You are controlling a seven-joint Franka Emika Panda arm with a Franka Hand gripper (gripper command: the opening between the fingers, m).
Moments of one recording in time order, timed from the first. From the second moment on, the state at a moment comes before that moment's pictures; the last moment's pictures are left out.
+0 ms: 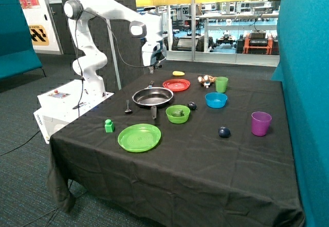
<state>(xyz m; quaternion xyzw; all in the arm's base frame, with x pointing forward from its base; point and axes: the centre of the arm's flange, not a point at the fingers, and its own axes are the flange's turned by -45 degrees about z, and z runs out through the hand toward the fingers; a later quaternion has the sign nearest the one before) 0.500 0.000 0.450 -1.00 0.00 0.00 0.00</state>
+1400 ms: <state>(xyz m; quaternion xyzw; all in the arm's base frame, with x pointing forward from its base) 0.538 -0.037 0.433 -1.00 0.01 0.00 0.00</state>
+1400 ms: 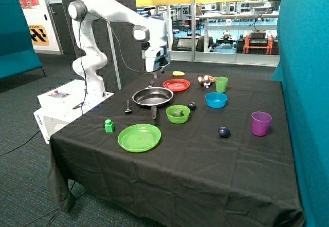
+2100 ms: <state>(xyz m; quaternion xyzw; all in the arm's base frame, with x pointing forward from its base) 0.567 -0.076 0.412 -1.00 0.04 0.00 0.00</state>
